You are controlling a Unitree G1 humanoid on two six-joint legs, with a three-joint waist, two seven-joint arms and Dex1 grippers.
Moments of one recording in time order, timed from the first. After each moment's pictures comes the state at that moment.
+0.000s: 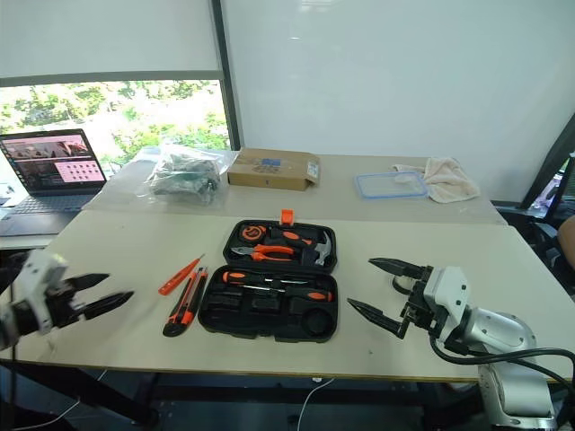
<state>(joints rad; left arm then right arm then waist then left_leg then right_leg) -0.23 0.91 0.28 0.17 -0.43 0.49 -0.96 -0.08 -0.59 -0.25 -0.26 0.44 0.02 1.06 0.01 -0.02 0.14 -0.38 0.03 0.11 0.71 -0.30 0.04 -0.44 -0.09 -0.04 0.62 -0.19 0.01</state>
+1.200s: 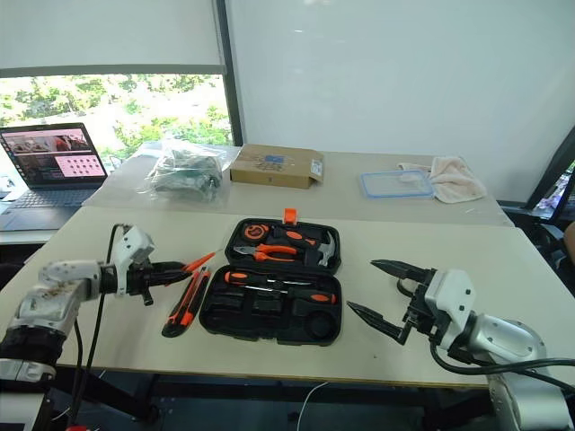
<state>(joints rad) -0.64 0.80 0.00 0.40 -0.29 0.15 -1.35 0.04 -0.68 -0.27 -0.39 0.50 0.07 0.96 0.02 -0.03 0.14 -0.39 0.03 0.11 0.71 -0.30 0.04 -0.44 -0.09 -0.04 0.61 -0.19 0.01</state>
